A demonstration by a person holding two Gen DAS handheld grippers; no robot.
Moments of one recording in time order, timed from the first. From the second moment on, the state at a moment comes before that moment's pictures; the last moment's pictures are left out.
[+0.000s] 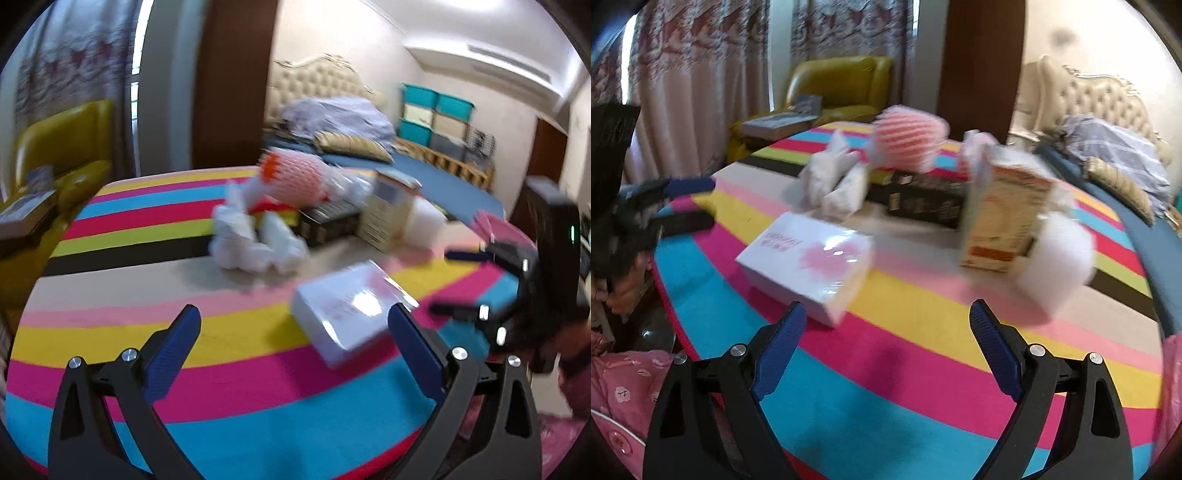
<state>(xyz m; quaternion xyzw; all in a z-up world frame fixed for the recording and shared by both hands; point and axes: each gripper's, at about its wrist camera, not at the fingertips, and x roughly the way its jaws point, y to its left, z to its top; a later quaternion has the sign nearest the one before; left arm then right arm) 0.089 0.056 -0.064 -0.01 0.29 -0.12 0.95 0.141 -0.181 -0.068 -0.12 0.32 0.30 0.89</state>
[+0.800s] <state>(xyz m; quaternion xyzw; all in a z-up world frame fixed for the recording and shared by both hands) 0.164 -0.042 -0.100 0.01 0.39 -0.15 0.91 0.153 -0.285 -0.075 -0.01 0.30 0.22 0.93</state>
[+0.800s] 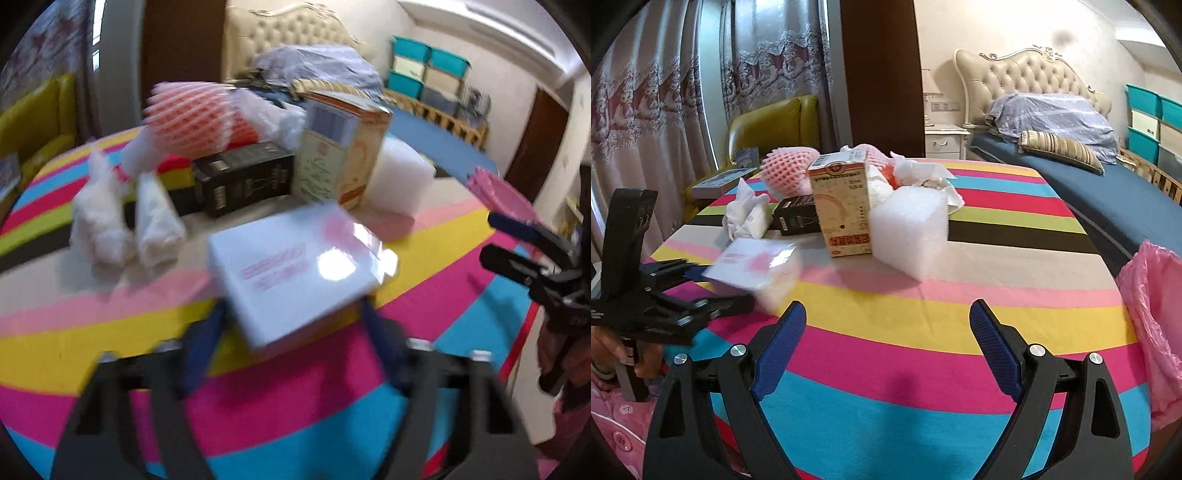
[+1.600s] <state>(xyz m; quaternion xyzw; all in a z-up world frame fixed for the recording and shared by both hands) 0.226 -0.025 -0.093 0.12 0.37 -0.33 0.86 0.193 -0.274 -0.079 0.01 0.33 0.20 0.92</state>
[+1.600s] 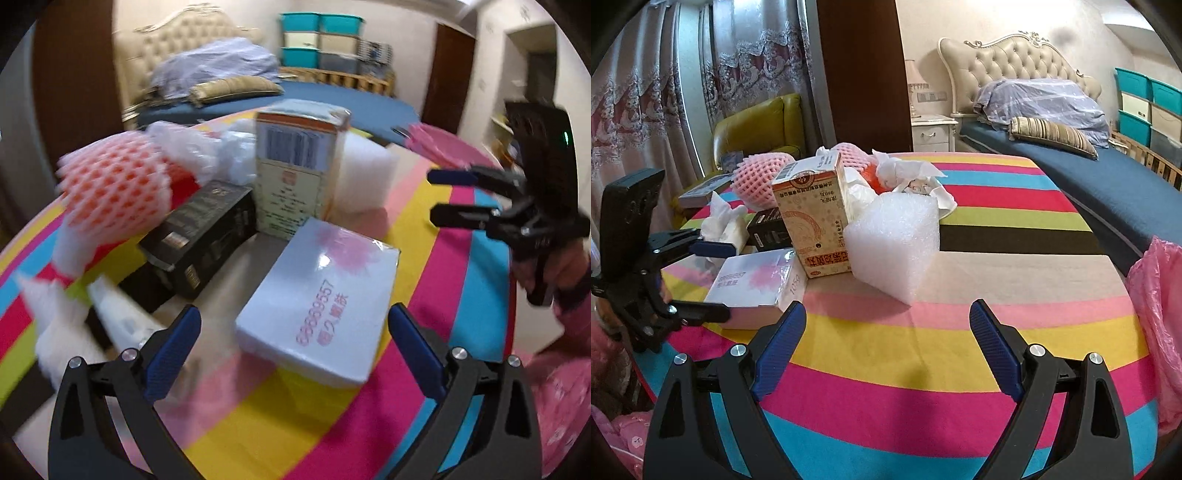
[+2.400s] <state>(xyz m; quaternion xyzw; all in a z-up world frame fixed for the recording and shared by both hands) 0.168 -0.001 -0.079 0.04 0.35 -0.17 0.92 0.251 -0.238 -0.074 -0.01 0.36 0.15 0.92</state>
